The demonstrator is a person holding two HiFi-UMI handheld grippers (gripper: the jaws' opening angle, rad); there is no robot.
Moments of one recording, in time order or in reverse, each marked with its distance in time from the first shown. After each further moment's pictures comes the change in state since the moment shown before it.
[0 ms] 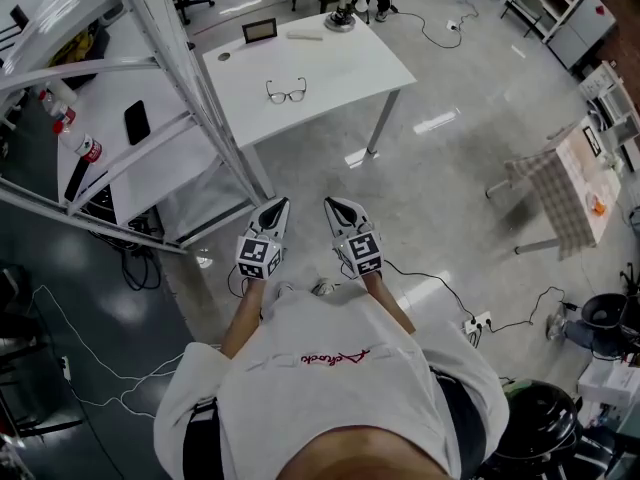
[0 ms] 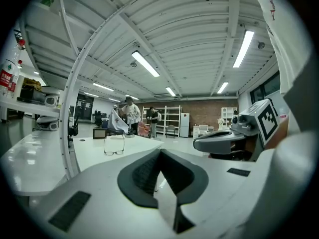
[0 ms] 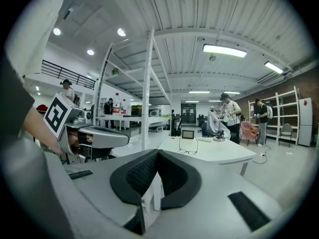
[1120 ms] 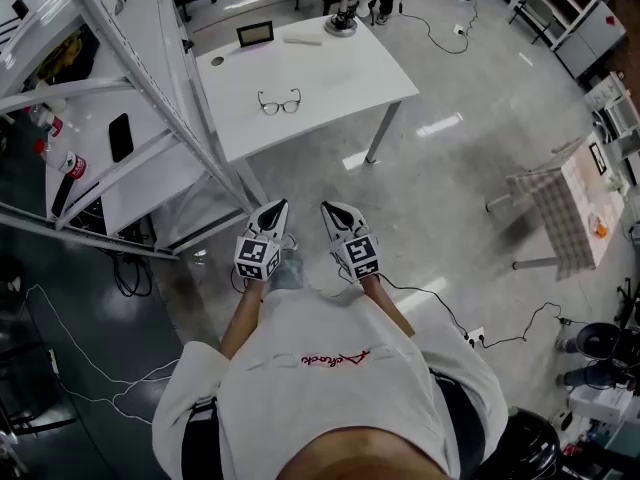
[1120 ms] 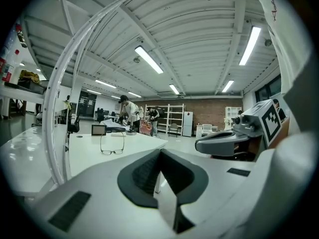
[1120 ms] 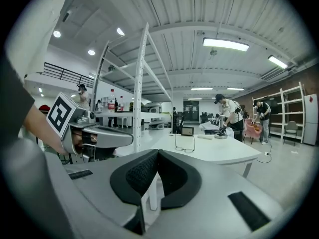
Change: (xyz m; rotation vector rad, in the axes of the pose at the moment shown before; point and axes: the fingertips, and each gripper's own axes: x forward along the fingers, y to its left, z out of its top) left arm 0.078 0.017 -0.010 -0.026 0.021 0.030; right arm 0.038 -0.061 -0.023 0.009 0.035 0.048
